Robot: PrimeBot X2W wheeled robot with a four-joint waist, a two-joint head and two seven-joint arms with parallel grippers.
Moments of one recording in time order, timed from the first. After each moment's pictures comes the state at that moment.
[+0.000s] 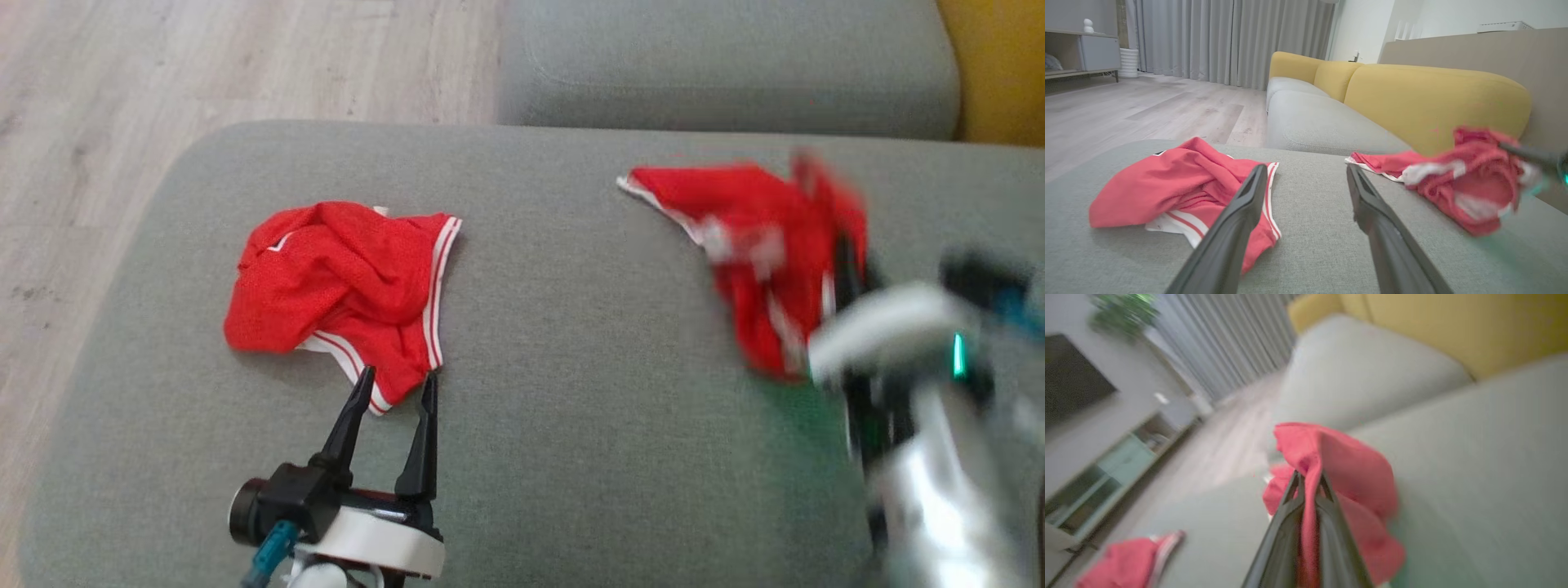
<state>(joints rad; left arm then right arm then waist) -0.06 0.06 -0.36 0.26 -0.31 -0.02 -0.26 -0.49 -0.05 -0.04 0.60 0.45 0.12 0.00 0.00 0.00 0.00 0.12</state>
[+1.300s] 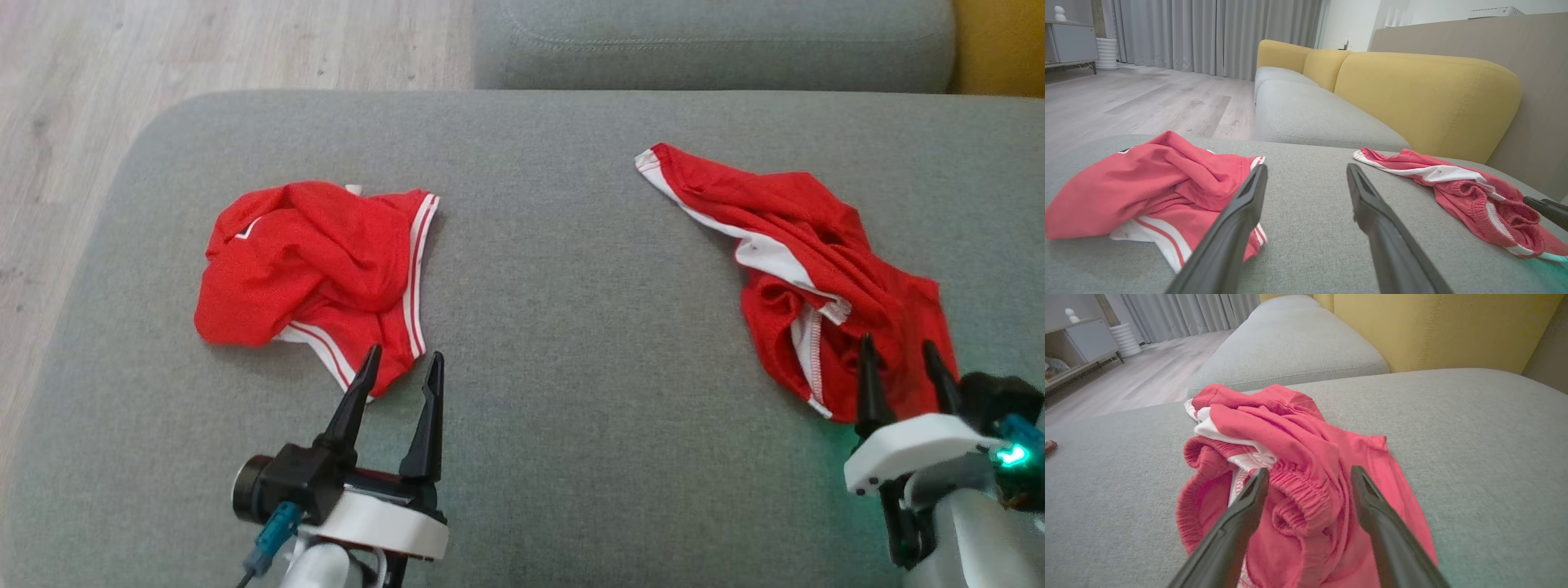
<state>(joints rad) -0.10 0.06 -0.36 0.26 -0.29 -0.04 -0.26 -0.18 -0.05 -0.19 0.53 0.07 0.12 -0.14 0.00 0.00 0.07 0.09</state>
